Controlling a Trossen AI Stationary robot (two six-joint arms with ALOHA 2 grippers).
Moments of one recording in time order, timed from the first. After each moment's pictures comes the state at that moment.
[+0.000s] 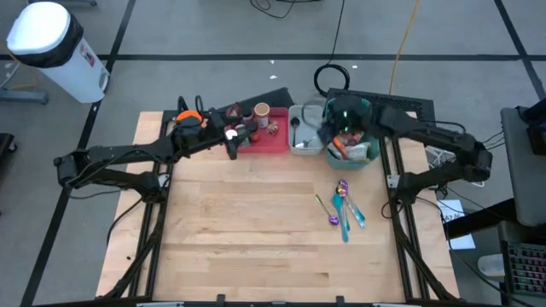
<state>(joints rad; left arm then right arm) 0.42 1.11 0.59 0.43 -0.05 0.01 -0.38 1.27 1.20 -0.68 0.26 0.31</state>
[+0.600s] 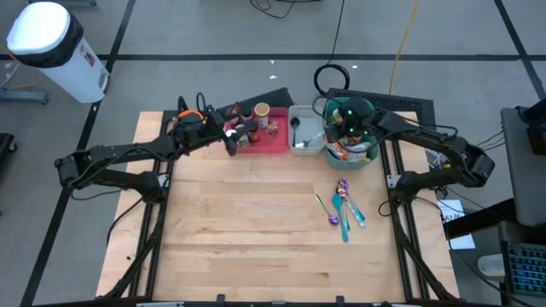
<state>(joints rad) 0.49 1.13 0.58 0.41 -0.05 0.08 -0.69 1.25 0.88 -0.48 0.02 0.43</state>
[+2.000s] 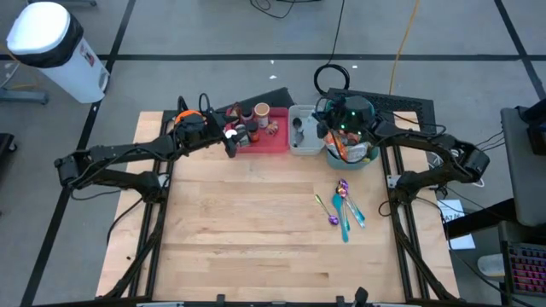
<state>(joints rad) 0.49 1.13 0.58 0.33 -0.05 0.04 -0.69 1.32 0.71 0.26 -0.09 0.27</state>
